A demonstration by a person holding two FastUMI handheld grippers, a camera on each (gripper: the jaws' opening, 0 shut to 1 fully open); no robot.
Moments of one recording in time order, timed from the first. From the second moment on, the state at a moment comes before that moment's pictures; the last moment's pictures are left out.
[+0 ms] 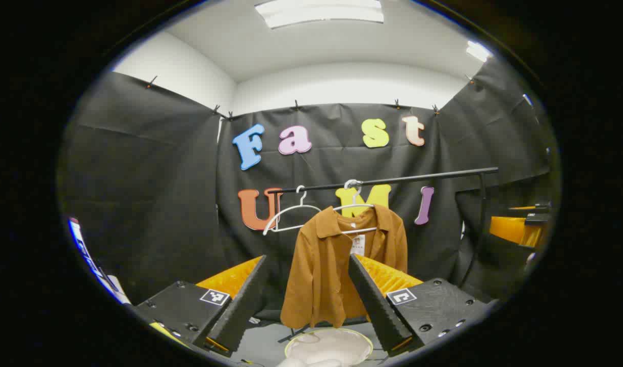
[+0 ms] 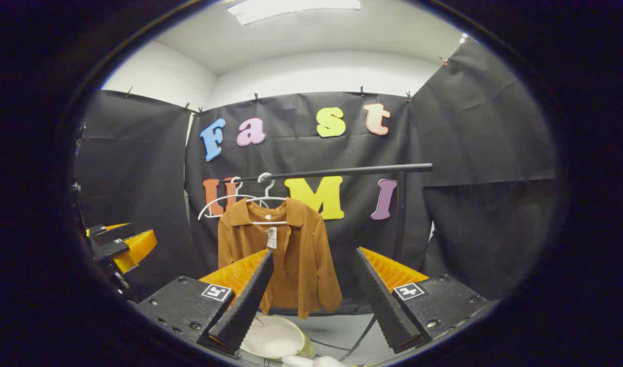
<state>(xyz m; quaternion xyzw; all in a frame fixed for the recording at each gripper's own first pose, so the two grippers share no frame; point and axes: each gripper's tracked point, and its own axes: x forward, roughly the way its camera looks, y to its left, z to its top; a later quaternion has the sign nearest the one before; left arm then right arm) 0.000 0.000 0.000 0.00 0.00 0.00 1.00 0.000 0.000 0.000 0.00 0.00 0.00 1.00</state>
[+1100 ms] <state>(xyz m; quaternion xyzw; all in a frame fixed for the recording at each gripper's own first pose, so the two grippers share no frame) 0.057 -0.029 -0.040 0.01 -0.01 -0.03 1.00 0.065 -0.007 -0.036 -0.01 0.03 0.02 1.00</state>
